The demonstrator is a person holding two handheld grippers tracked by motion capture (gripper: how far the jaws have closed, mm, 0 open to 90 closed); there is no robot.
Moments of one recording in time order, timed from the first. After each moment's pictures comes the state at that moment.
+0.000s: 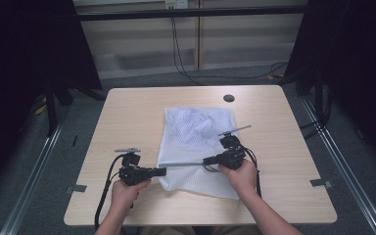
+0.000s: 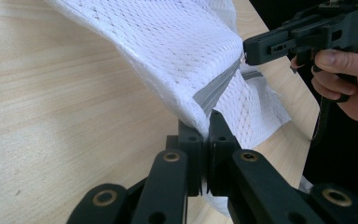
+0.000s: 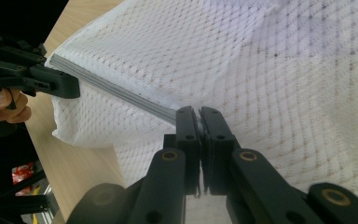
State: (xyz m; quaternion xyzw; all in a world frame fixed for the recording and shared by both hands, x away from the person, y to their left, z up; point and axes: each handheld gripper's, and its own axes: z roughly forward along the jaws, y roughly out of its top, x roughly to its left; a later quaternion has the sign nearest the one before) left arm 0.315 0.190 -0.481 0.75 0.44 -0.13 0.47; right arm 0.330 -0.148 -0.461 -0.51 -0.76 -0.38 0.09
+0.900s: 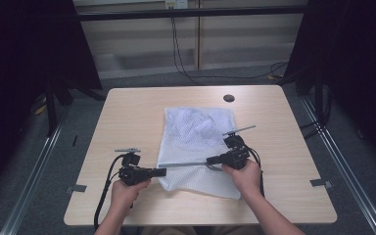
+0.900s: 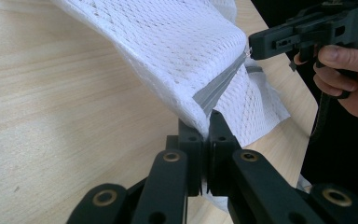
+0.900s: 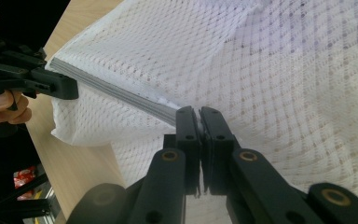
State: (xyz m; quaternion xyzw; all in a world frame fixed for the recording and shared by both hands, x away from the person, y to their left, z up) left arm 0.315 0.191 -0.481 0.75 0.44 -0.13 0.47; right arm 0.328 -0.157 -0.459 -0.52 -0.76 -0.38 0.08
